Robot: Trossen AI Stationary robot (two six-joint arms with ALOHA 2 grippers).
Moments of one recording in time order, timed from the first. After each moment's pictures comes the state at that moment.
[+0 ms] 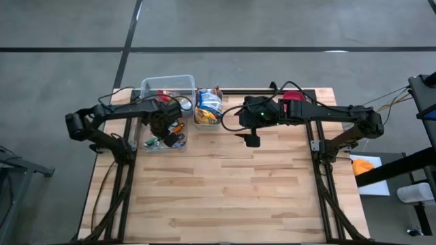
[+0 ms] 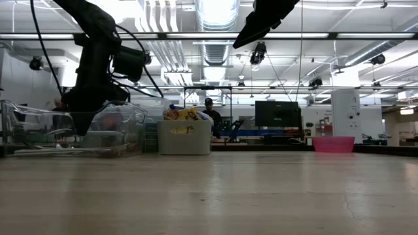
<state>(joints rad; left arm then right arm) 0.52 1.44 0.83 -1.06 -0.01 -0.34 -0.13 1.43 1.30 -0.59 0.05 -0.24</state>
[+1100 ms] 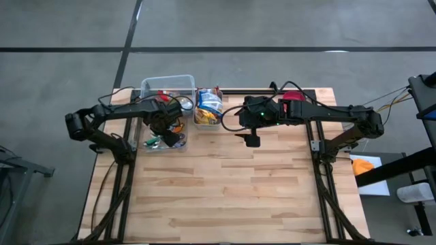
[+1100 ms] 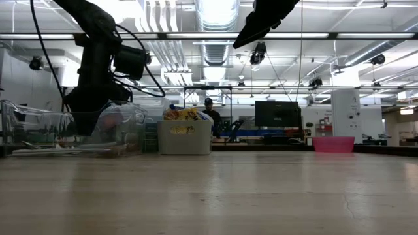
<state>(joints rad) 0.52 1.43 0.83 -1.04 0.02 -0.32 -0.13 1.43 1.30 -0.59 0.05 -0.24</state>
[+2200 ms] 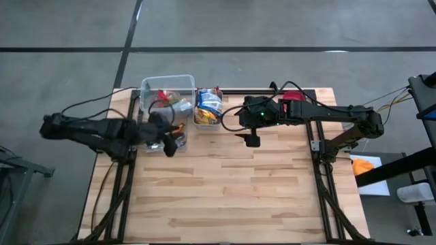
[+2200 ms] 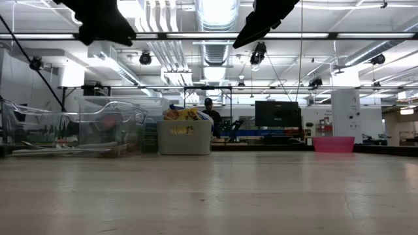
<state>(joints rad) -0.14 0.91 0.84 -0.60 -0.50 -0.53 -0.13 1.43 1.30 -0.59 0.05 -0.24</state>
